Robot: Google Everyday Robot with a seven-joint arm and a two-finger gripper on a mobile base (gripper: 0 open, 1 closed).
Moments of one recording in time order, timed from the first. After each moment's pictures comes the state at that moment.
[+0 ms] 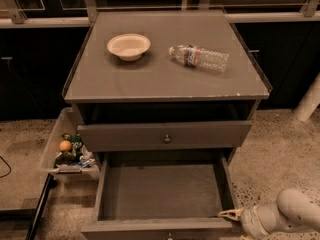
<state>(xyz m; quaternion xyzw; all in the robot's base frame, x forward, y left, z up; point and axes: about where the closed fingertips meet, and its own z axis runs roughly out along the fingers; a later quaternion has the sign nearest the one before) 0.368 -0.256 0.393 -0.72 0.61 0.19 0.28</state>
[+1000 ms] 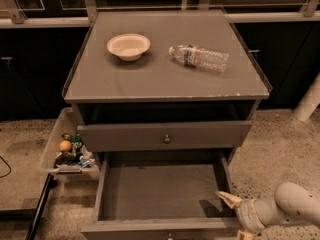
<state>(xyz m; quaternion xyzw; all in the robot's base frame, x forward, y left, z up) 0.379 -0.243 0.421 -0.73 0.60 0.17 0.28</state>
